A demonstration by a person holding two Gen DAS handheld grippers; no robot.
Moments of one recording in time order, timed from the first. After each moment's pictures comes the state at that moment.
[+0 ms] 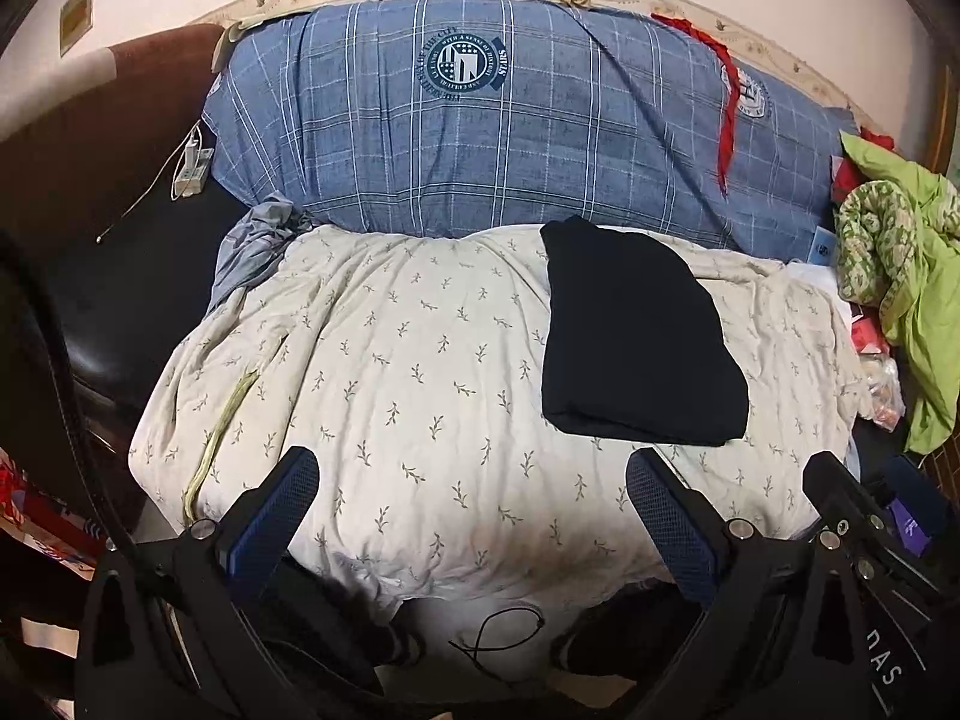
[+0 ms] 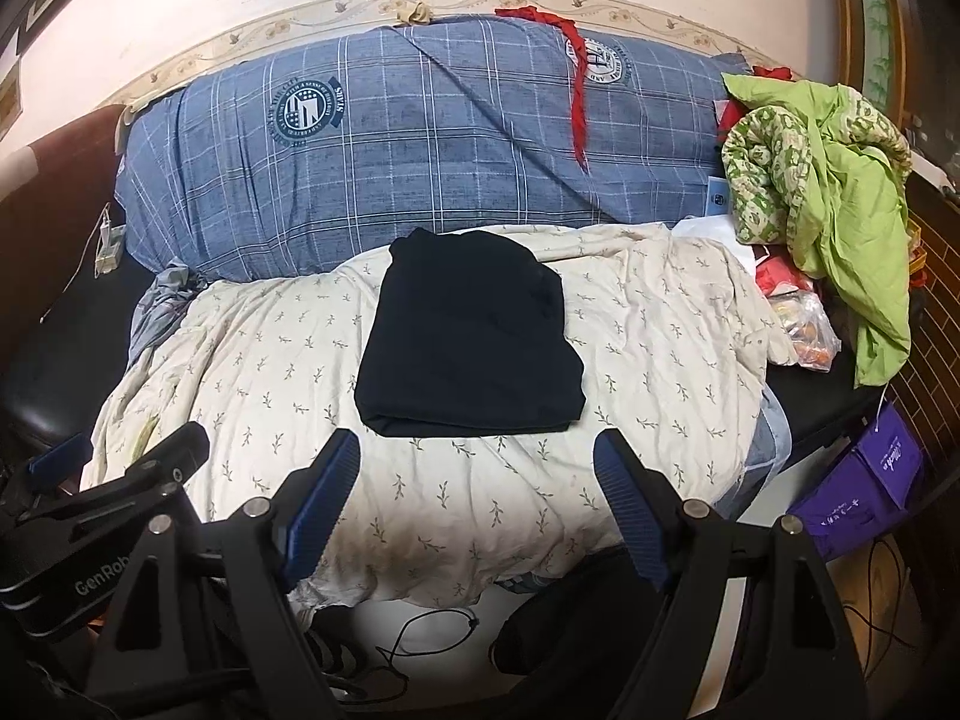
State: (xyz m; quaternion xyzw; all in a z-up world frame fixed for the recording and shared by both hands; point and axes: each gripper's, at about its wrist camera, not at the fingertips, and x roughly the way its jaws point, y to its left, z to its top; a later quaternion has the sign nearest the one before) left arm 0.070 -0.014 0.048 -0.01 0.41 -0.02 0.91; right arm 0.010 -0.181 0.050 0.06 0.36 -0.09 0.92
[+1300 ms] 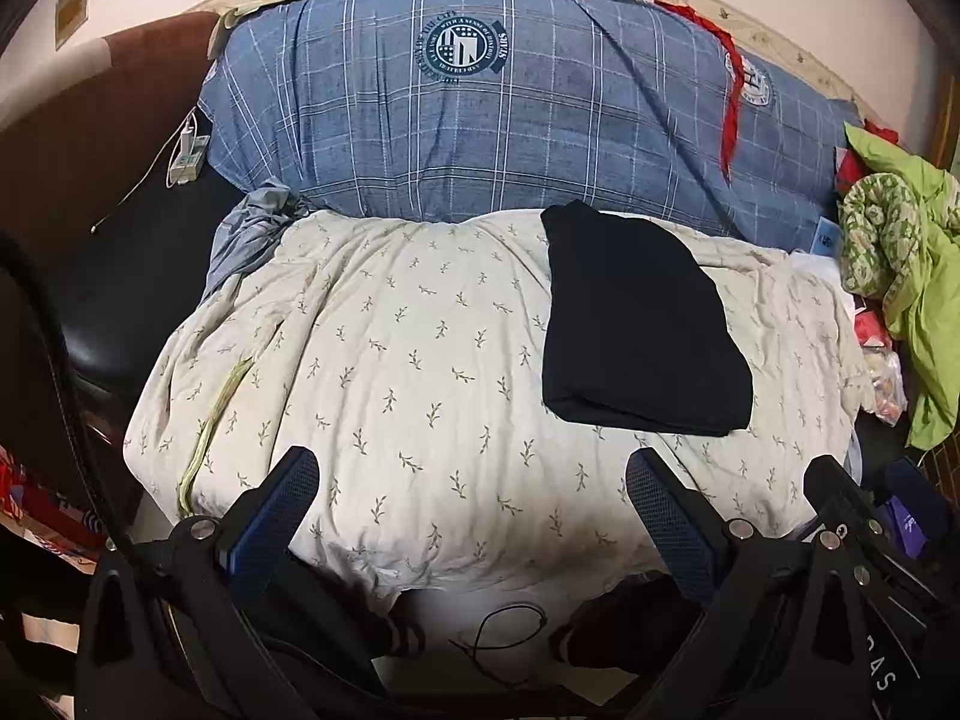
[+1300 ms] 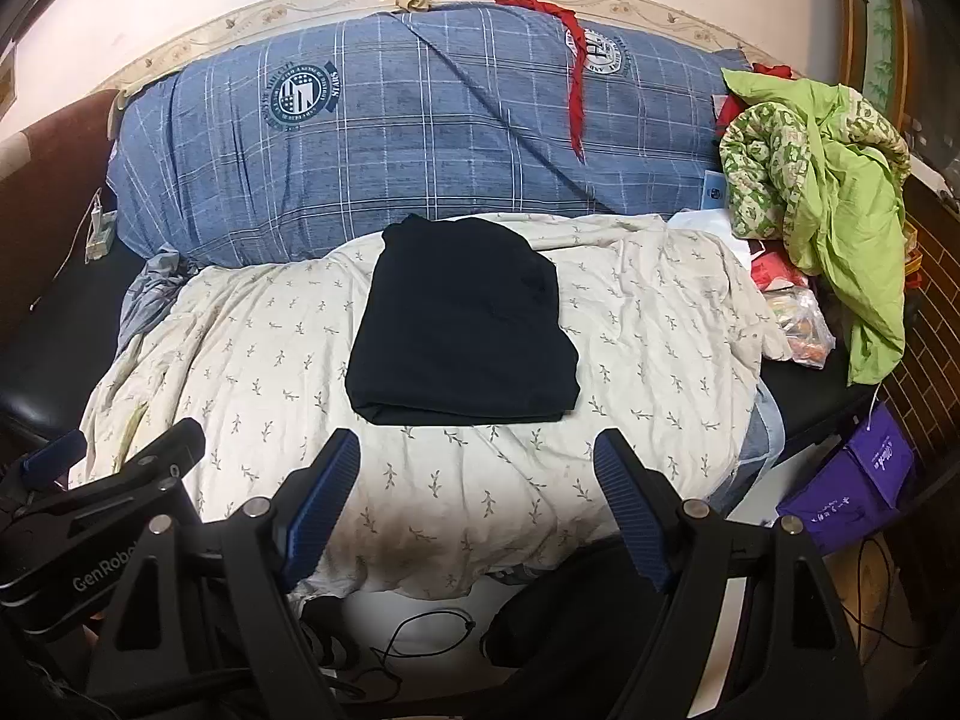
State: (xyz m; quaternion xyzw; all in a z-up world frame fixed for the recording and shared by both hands) left arm 0.077 -0.015 0.039 -0.01 0.42 -0.02 0.91; right arm 0.013 -0.187 0.043 0.05 0.38 -0.10 0.92
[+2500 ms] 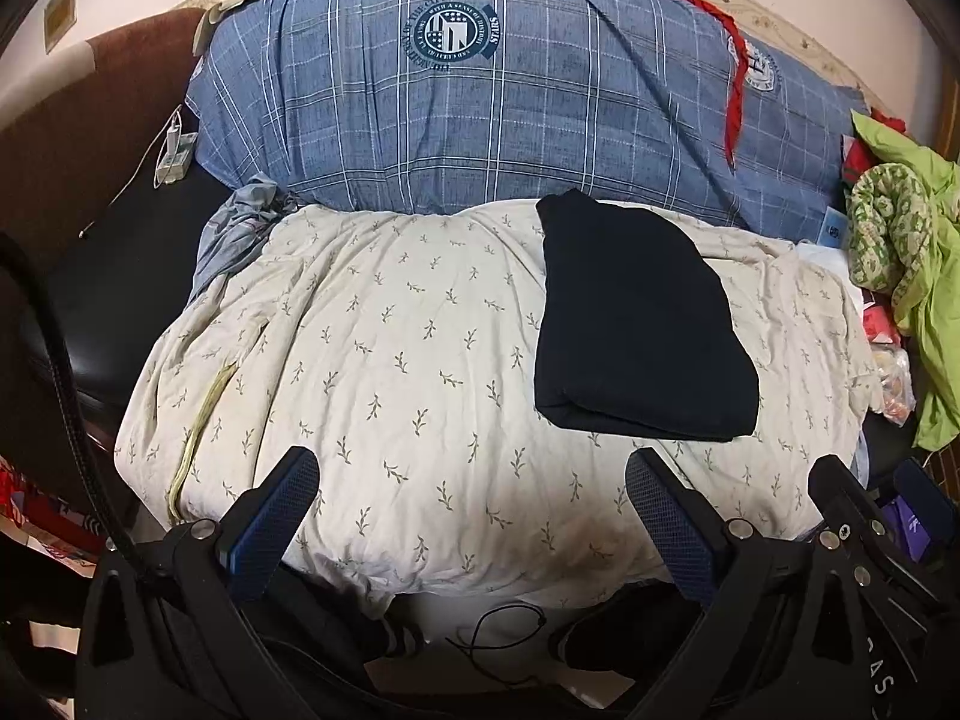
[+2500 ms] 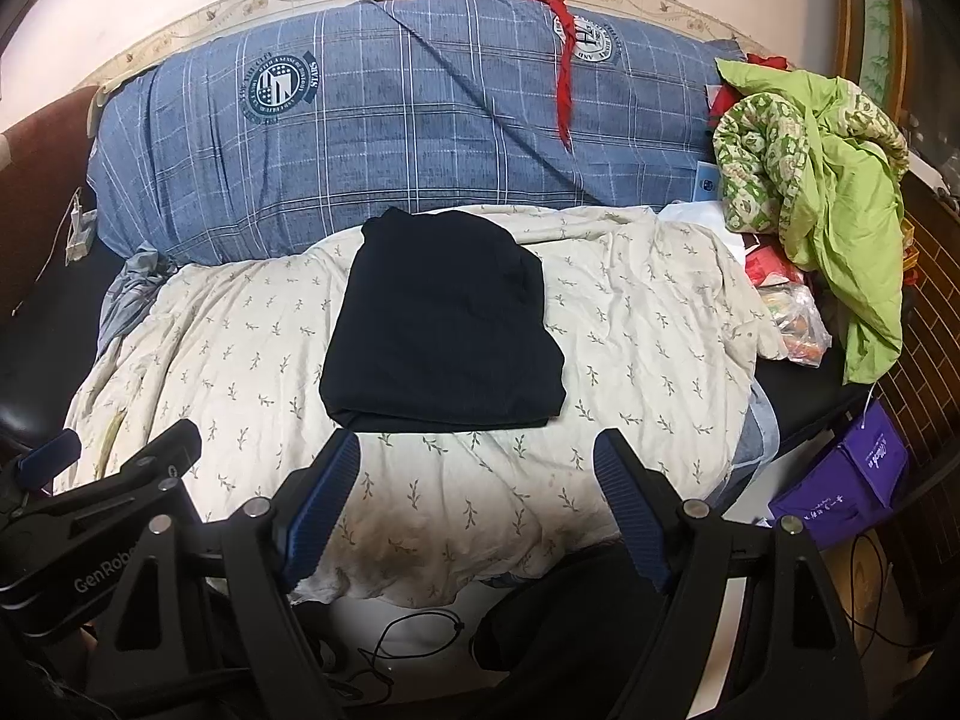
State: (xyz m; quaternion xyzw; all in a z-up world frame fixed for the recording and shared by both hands) left arm 0.100 -0.032 0.031 0.00 0.44 -0.01 0.90; right arm 0.035 -0.201 0.036 0.05 0.39 -0.11 0.91
